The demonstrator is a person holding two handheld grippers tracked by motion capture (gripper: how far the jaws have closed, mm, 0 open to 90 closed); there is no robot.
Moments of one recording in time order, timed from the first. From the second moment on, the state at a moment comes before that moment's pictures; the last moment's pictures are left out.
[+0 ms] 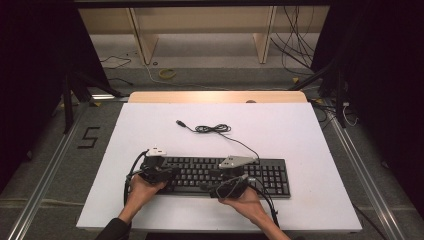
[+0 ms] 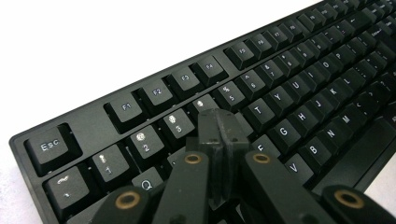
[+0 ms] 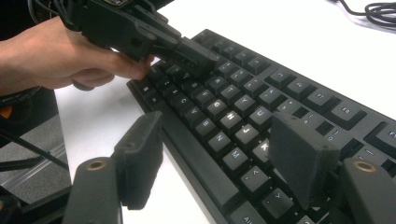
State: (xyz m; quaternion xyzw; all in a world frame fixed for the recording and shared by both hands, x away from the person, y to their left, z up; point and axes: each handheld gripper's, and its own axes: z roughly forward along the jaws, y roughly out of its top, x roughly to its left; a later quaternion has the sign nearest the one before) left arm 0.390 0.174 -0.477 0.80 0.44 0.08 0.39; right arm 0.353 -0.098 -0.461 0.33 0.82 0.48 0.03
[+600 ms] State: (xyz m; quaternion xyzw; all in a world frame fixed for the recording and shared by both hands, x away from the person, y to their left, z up) left arm 0.376 0.190 -0.464 0.78 0.43 0.06 0.45; right arm 0.358 -0.094 -0.463 0.33 0.81 0.48 0.03
